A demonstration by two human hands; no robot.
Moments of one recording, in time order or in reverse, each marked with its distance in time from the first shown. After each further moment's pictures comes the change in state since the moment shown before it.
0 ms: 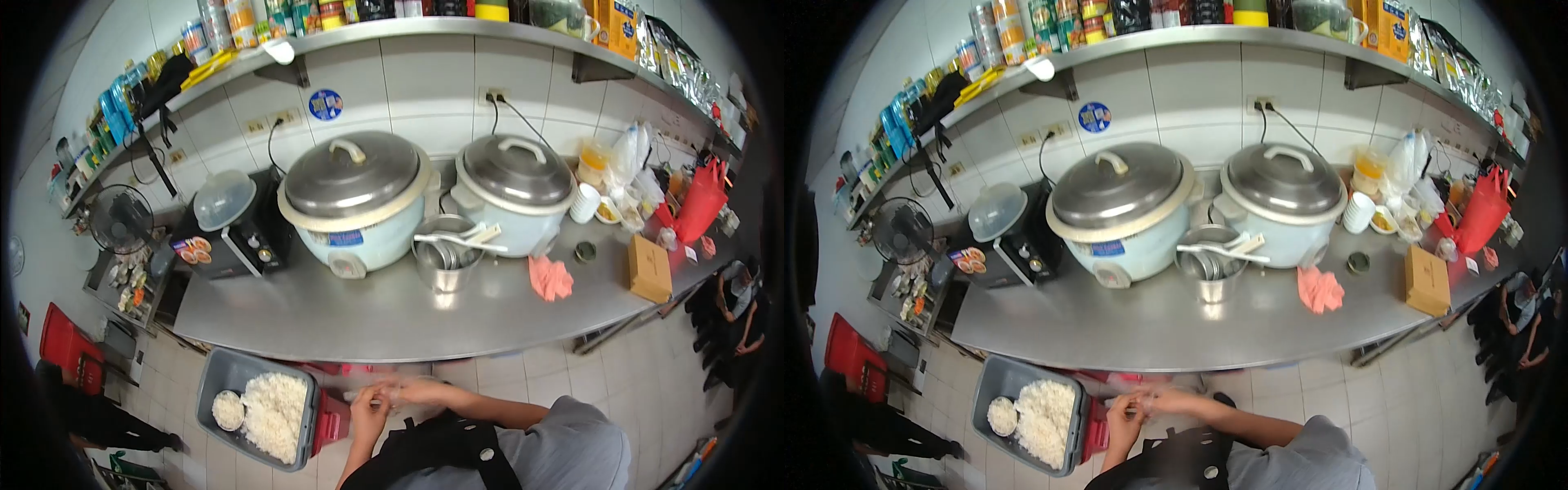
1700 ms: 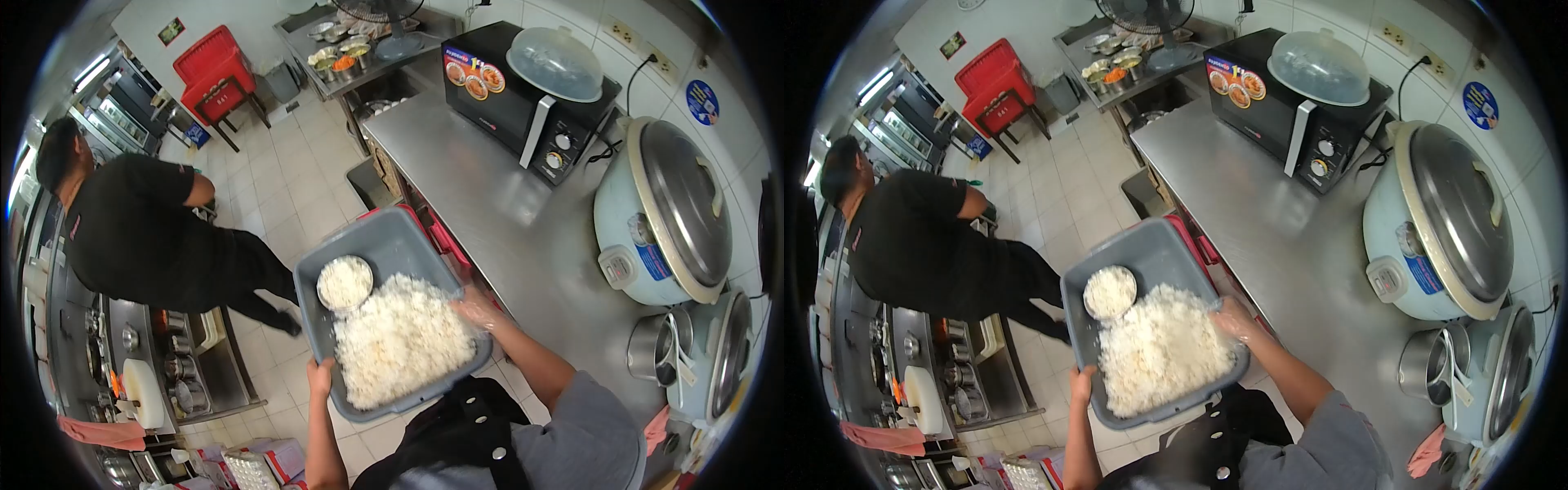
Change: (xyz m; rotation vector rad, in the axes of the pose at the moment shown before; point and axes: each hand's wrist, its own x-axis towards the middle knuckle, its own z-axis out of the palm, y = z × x) left_hand -0.230 -0.144 -0.222 -0.132 1.088 -1.144; right_hand 0.321 0.047 0.112 -0.794 -0.261 0.253
